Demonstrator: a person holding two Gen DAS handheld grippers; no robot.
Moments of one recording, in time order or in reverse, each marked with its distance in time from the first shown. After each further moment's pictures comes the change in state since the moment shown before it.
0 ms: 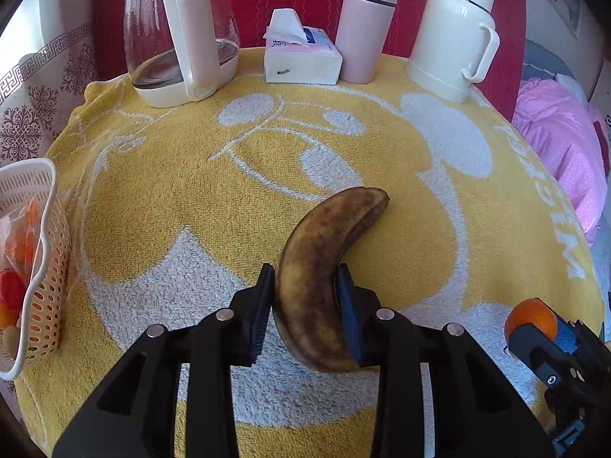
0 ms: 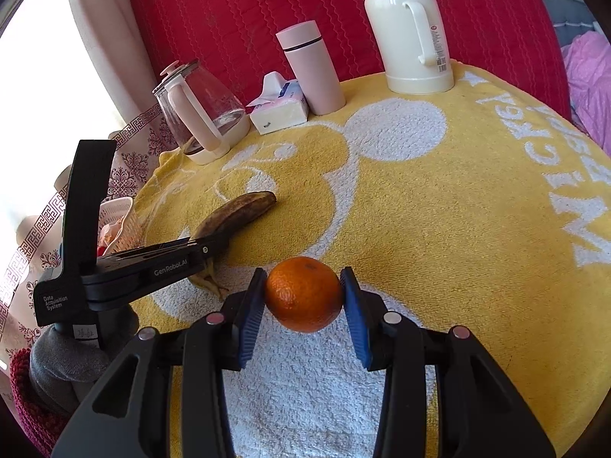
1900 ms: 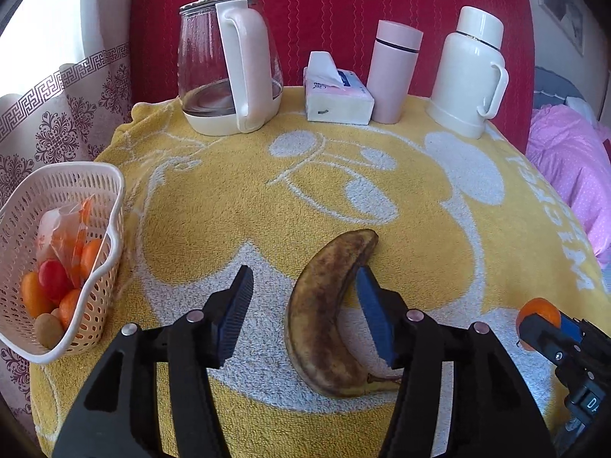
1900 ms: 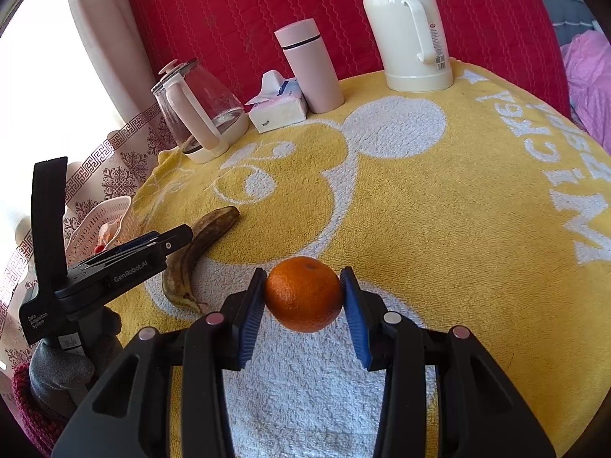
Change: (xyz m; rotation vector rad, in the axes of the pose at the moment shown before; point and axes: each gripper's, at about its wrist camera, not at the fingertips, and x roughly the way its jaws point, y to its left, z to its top) left arm -0.027 0.026 -0.010 -0.035 -0.140 0.069; right arm 0.002 -0.001 0.000 0.002 0.005 -0.002
